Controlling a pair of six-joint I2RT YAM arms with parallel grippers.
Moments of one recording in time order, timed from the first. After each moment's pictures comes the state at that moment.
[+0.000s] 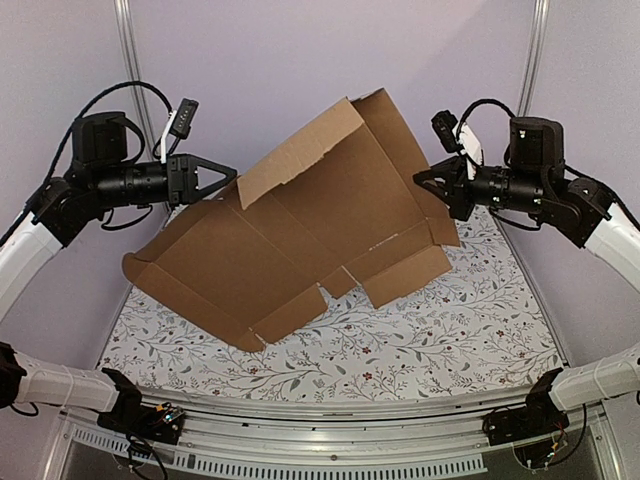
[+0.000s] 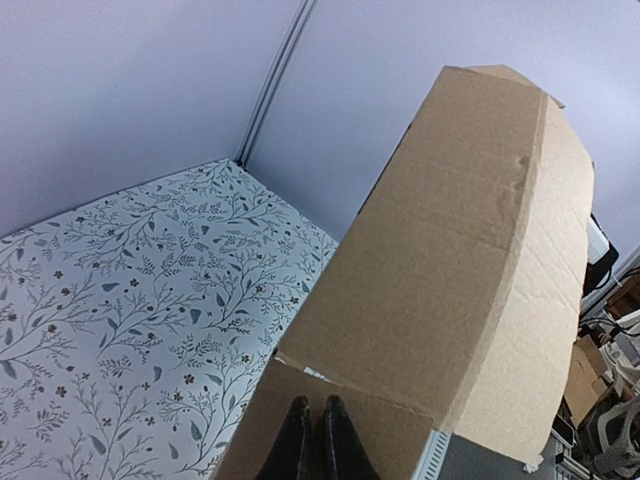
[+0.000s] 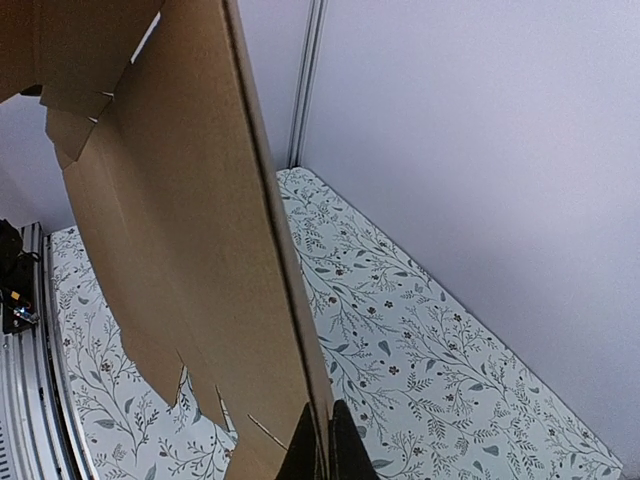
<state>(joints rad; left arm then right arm) -0.54 1.10 1.34 -0.47 0.57 -0.32 0.64 1.18 1.32 -0.40 -0.26 -0.28</state>
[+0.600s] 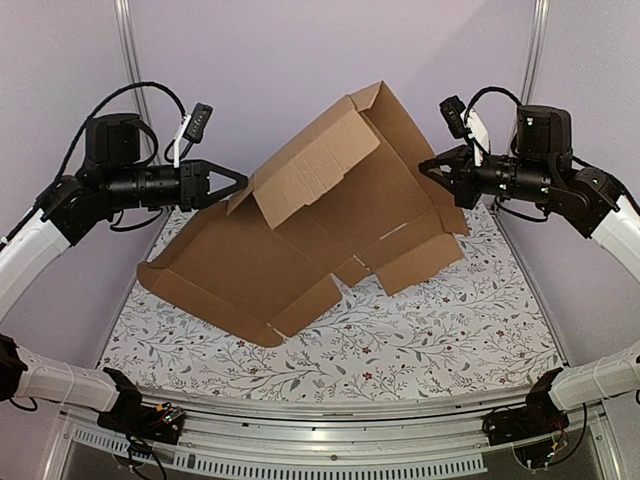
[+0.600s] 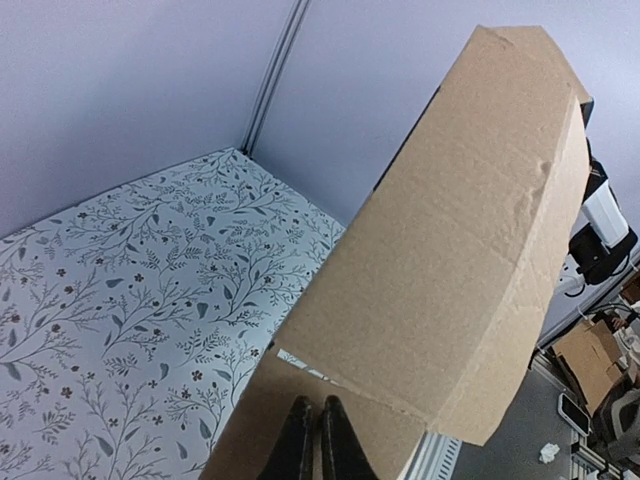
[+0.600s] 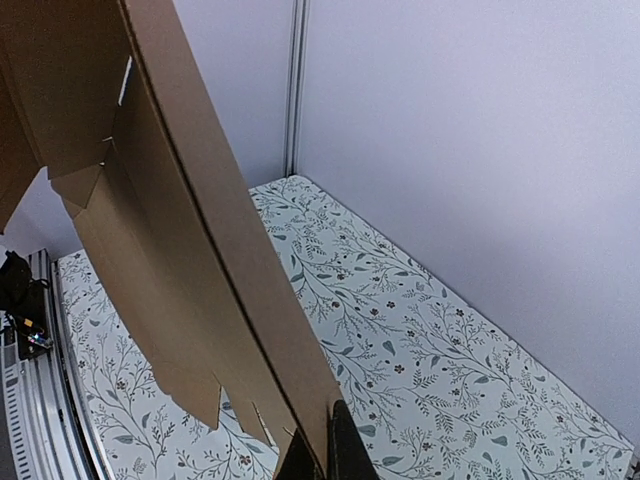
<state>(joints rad) -0.59 1.14 1.34 -0.47 0.52 -0.28 0.63 1.19 1.40 -0.46 -0.26 -0.20</state>
